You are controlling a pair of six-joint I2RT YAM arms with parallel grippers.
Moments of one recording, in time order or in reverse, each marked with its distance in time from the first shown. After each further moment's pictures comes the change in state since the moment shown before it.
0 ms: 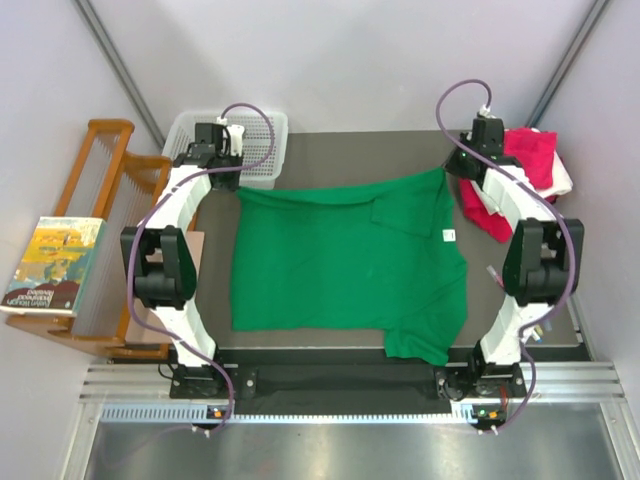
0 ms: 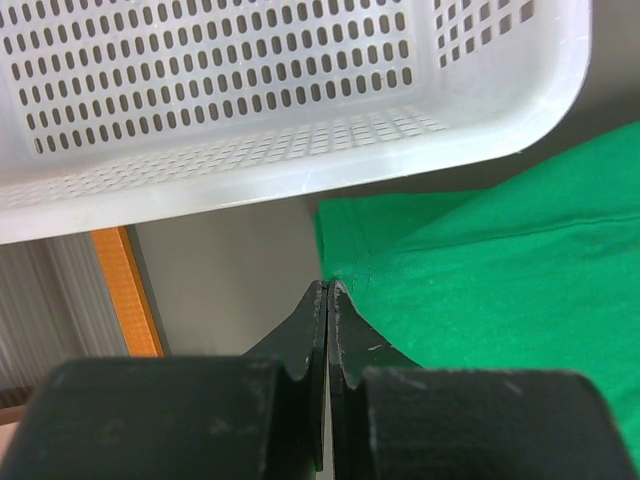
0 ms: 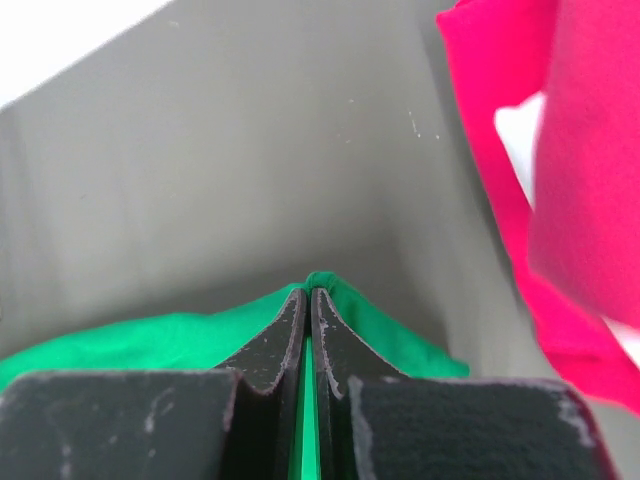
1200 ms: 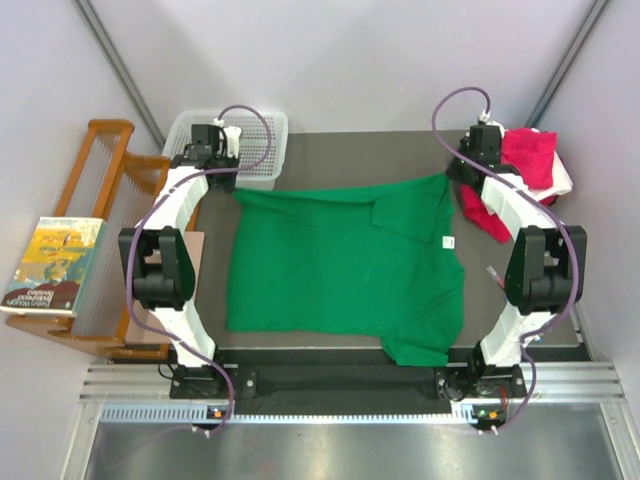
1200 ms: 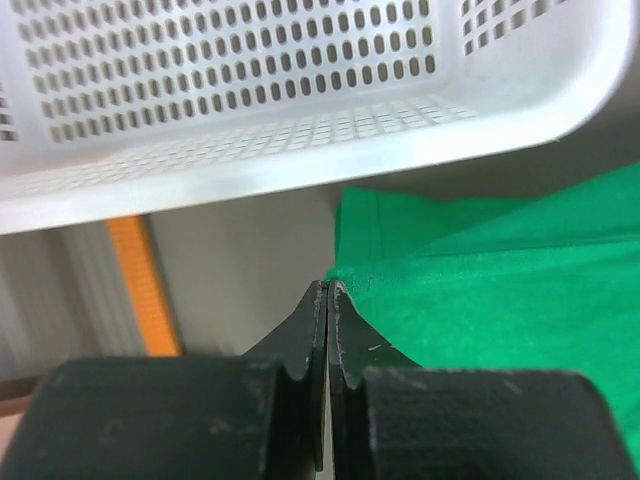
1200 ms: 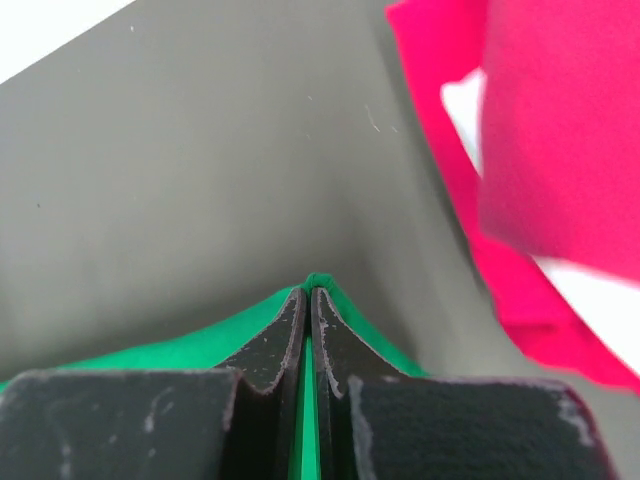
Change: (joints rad) left arm 0.019 -0.027 -0.018 -0.005 -0.010 0.025; right arm 0.023 -0.033 -0.076 0.043 0.114 -0.022
